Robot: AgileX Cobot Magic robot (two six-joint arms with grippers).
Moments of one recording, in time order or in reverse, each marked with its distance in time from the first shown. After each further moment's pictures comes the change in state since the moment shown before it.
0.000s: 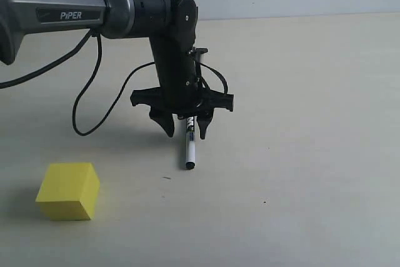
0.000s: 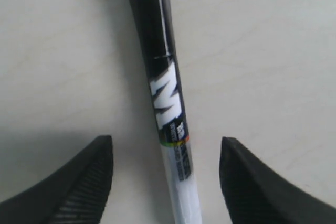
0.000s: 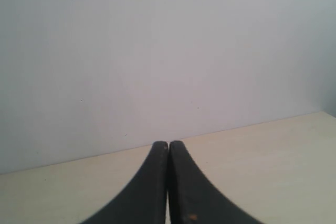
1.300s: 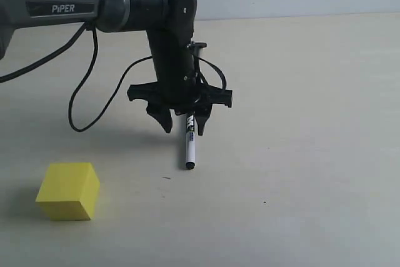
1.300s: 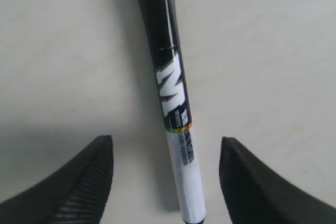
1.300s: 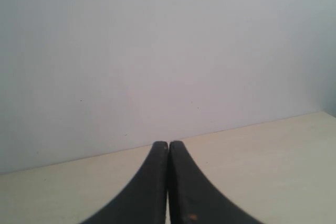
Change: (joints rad) left arm 0.000 -0.025 0.000 0.016 0.022 0.000; right arm 0.000 0.000 0.000 0.000 0.000 0.000
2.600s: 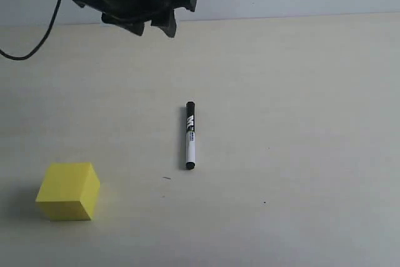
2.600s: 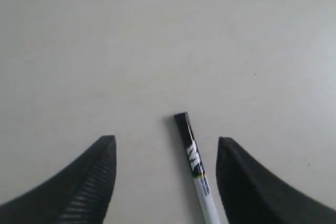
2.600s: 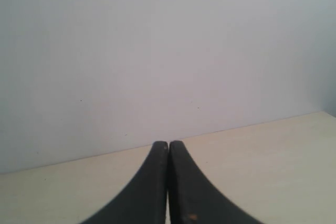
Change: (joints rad) left arm 0.081 -0.406 0.166 0.136 -0.251 0.106; right arm 0.000 0.000 0.000 0.000 0.000 0.000
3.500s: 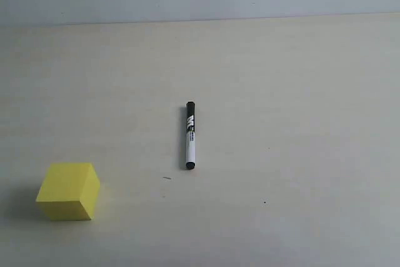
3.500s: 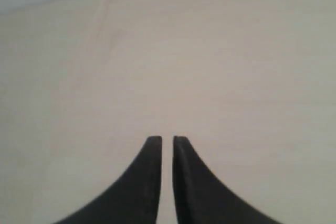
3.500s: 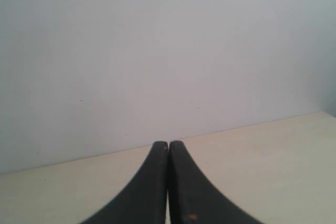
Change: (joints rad) left arm 0.470 -0.562 0.630 0.676 -0.159 -0.137; right arm 0.000 0.000 0.000 0.000 0.000 0.000
